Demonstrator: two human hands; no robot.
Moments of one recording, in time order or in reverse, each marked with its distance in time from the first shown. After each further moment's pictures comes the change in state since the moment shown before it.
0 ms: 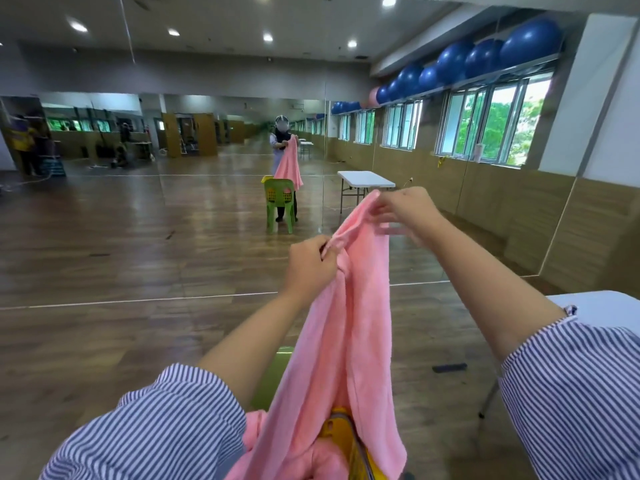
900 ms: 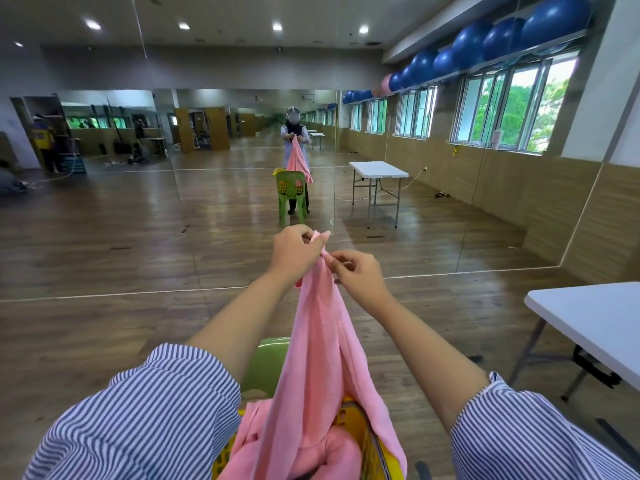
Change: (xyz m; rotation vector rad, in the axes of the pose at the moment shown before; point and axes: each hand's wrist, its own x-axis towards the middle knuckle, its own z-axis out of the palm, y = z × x) left_hand 0.014 -0.020 -0.029 0.135 -0.043 -0.214; right_hand -0.044 0.113 0.088 -0.093 -0.138 -0.317
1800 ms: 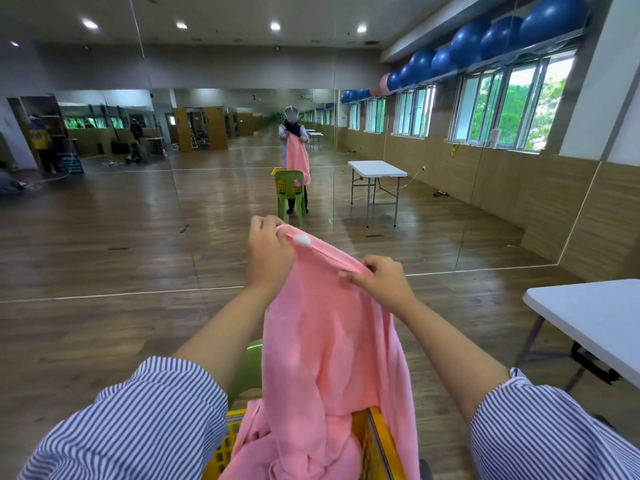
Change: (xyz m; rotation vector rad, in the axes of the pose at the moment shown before) left_hand -0.008 -0.024 -0.020 -0.032 0.319 0.119; right_hand -0.004 0.012 -0.037 -0.419 0.016 0.068
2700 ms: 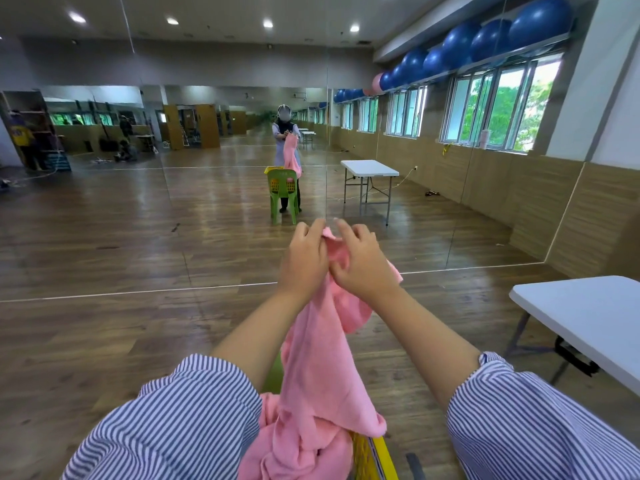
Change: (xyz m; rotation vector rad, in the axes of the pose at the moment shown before) left_hand -0.035 0.036 0.034 0.010 -0.241 0.194; right_hand -0.002 -0.030 0.002 -0.304 0.153 -0.352
